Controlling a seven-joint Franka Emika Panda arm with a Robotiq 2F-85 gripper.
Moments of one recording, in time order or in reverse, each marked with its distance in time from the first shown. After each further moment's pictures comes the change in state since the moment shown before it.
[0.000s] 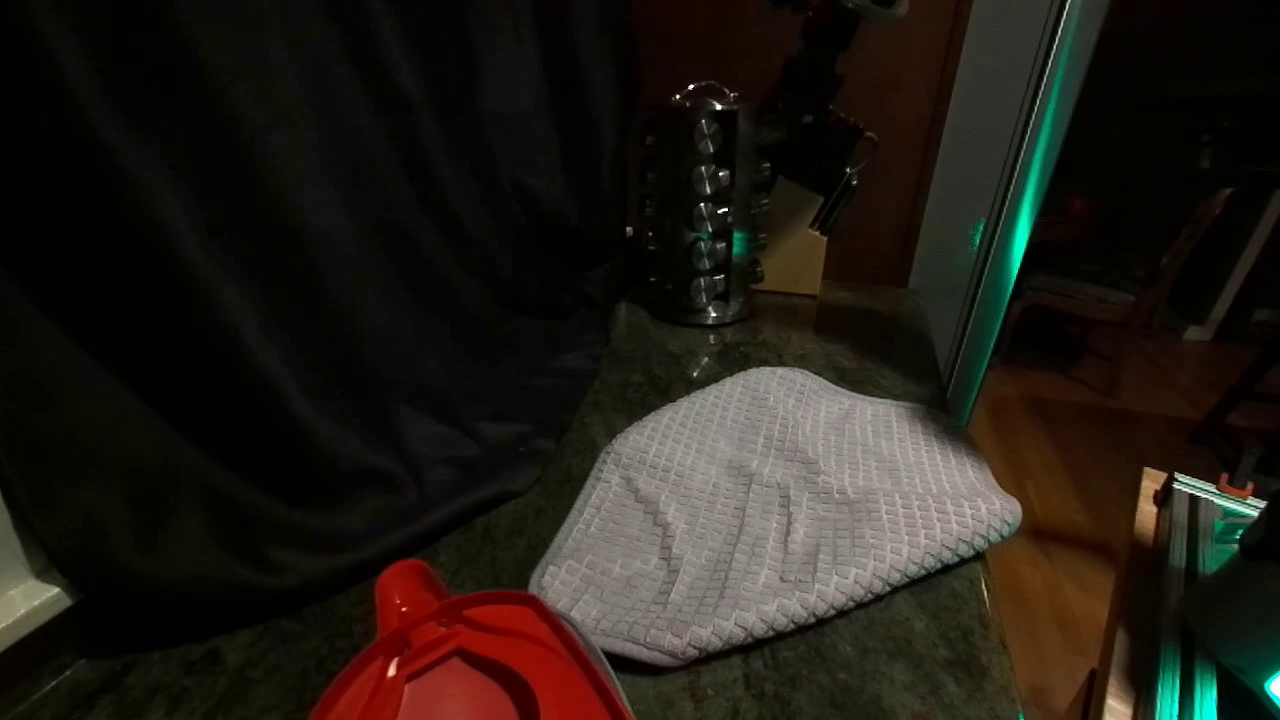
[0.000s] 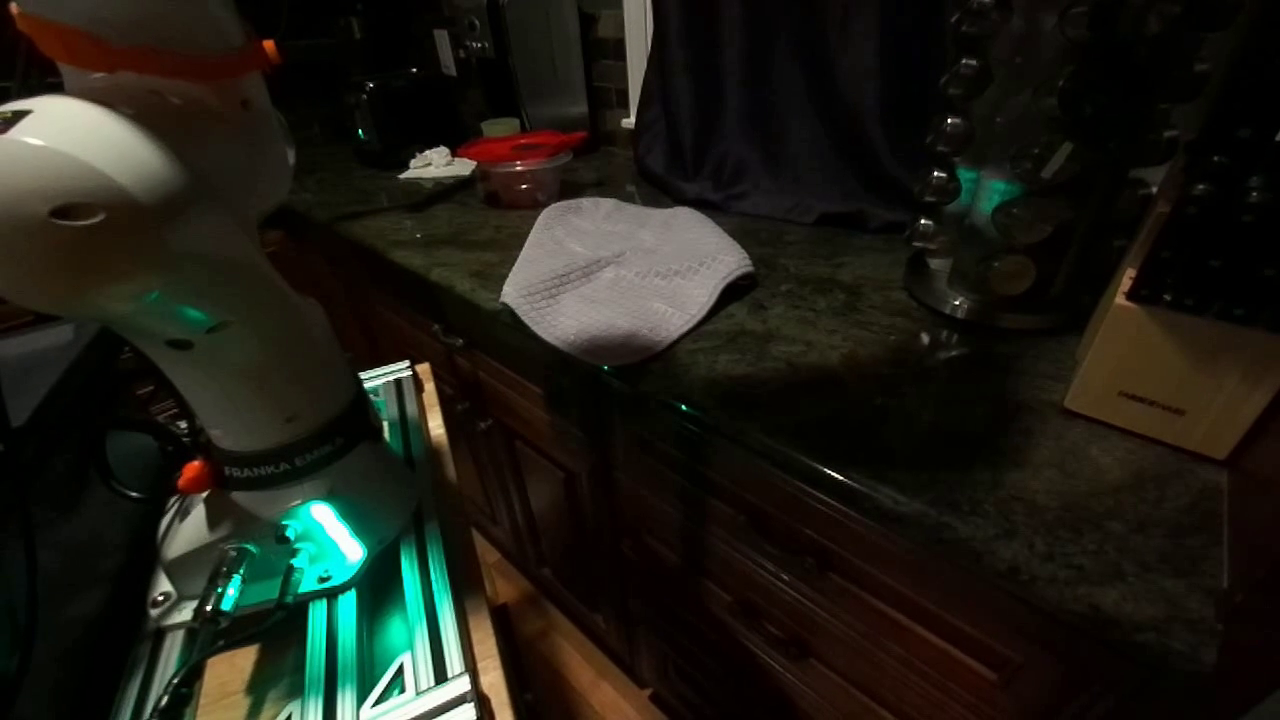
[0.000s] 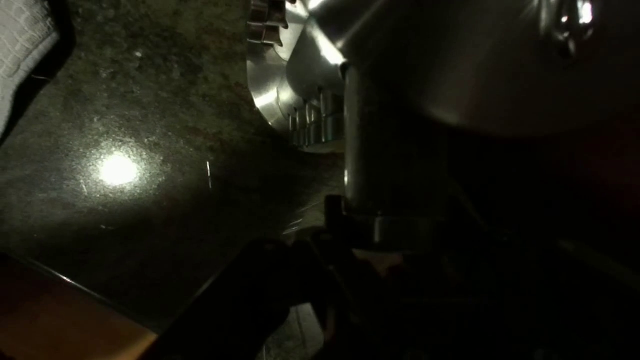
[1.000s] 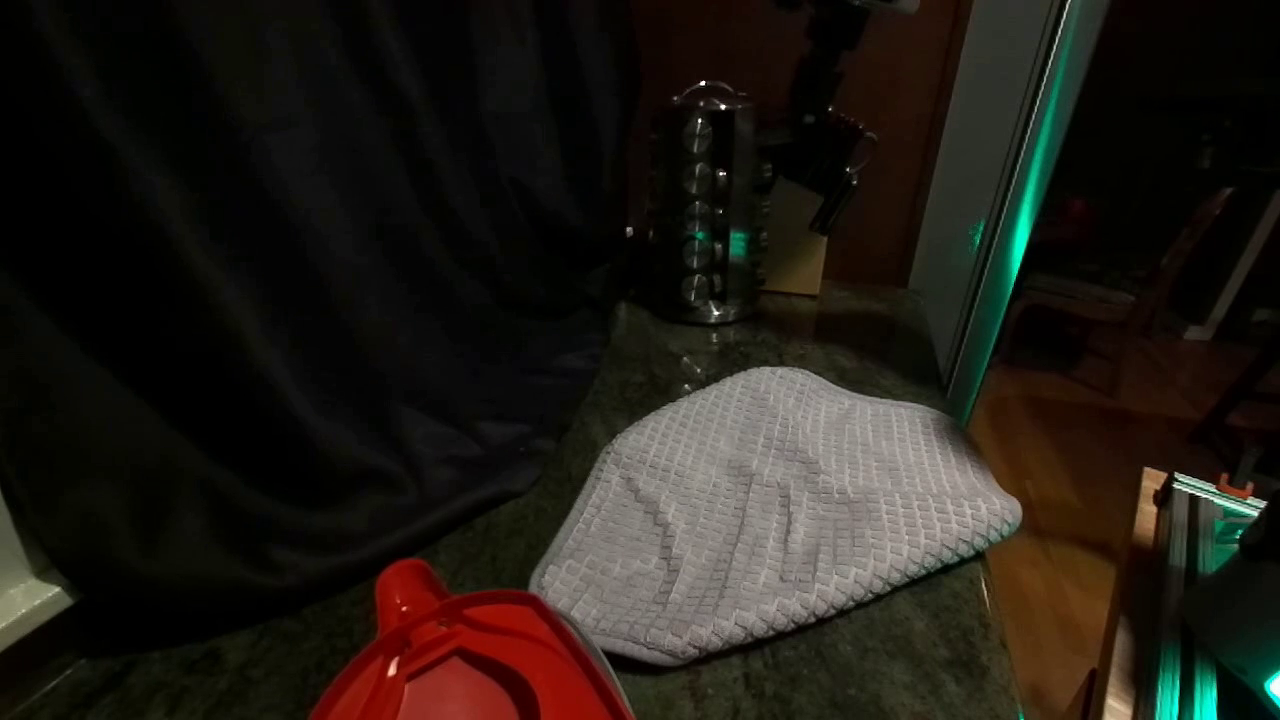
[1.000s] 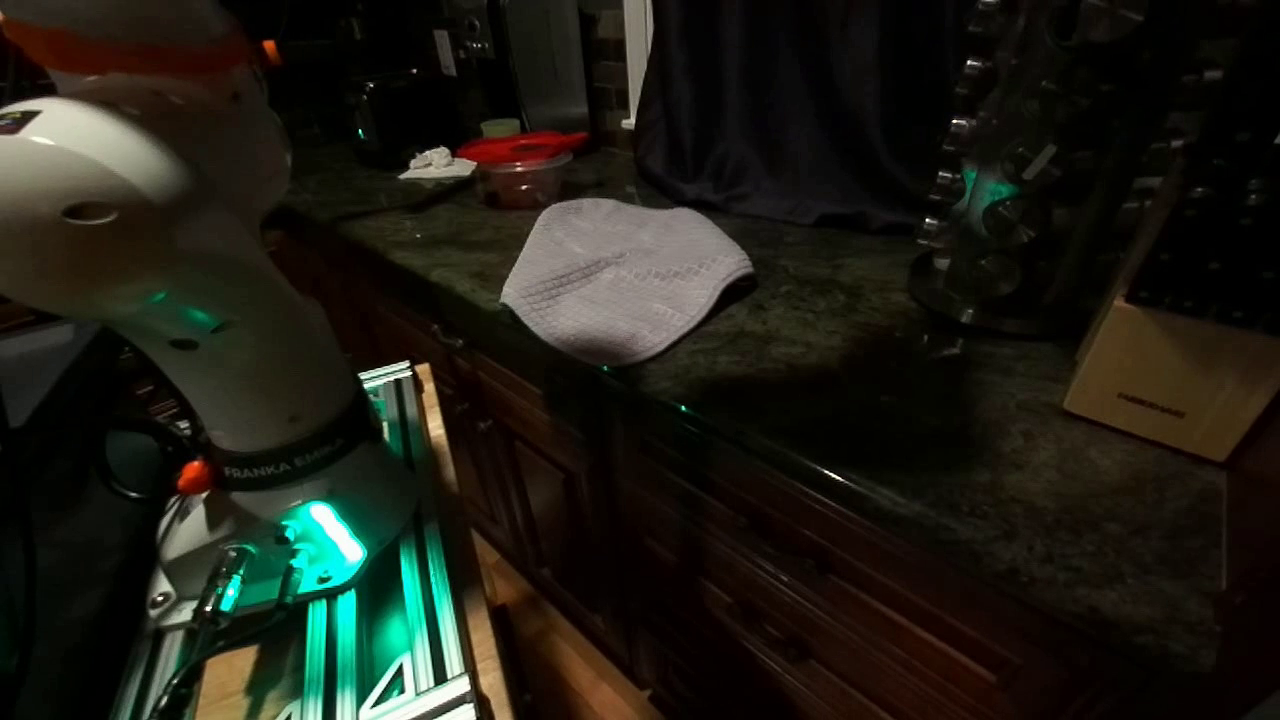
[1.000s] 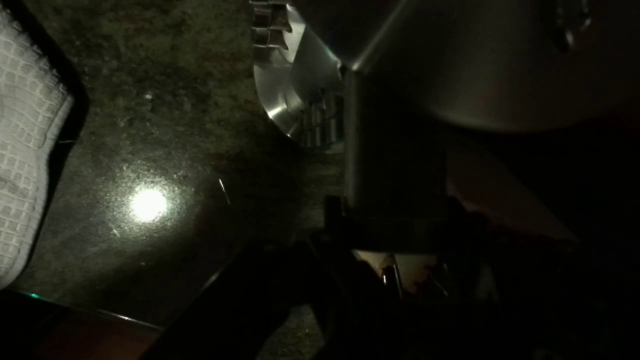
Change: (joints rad) arm 0.033 -0.087 -0.001 -0.119 -0.057 0.057 0.274
